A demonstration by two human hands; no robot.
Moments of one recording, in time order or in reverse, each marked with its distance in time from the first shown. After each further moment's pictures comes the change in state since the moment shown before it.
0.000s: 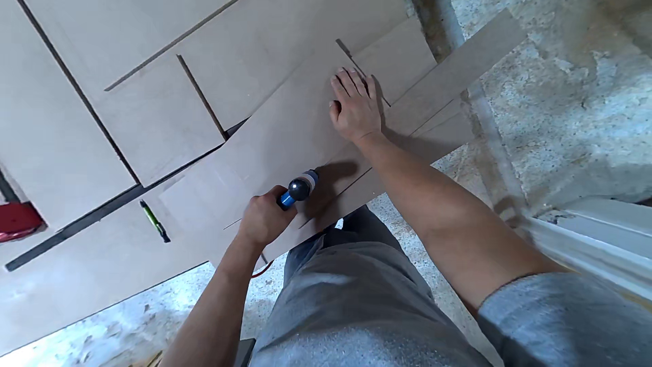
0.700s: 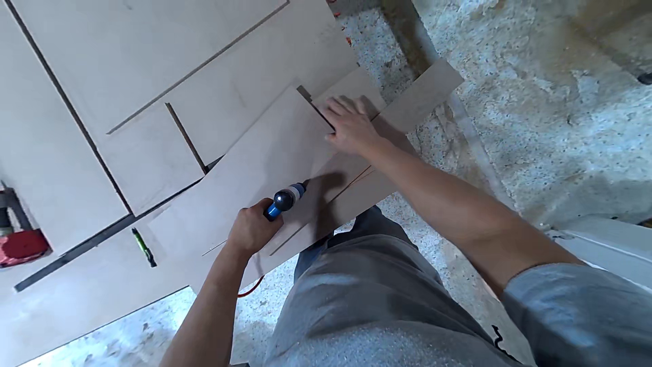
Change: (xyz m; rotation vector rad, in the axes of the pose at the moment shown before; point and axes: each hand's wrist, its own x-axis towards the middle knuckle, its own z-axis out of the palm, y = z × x) left_hand 0.028 0.085 -0.002 0.024 0.019 -0.035; right_hand 0.023 0.106 -0.078 0.205 -0.345 -0.173
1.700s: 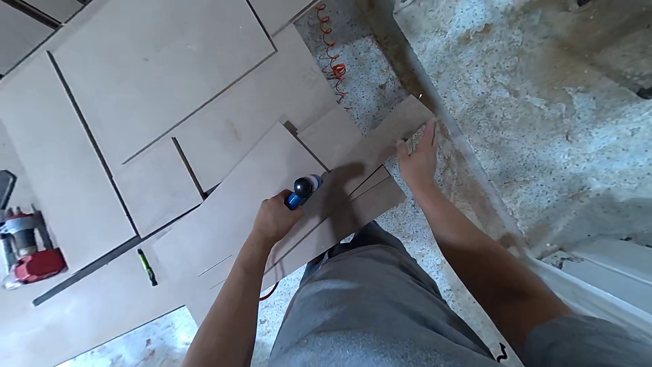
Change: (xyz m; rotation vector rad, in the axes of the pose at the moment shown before) left_hand 0.041 0.123 -0.014 -0.111 0.025 -0.058; right_hand -0.116 0.141 -0.026 0.348 0.549 0.678
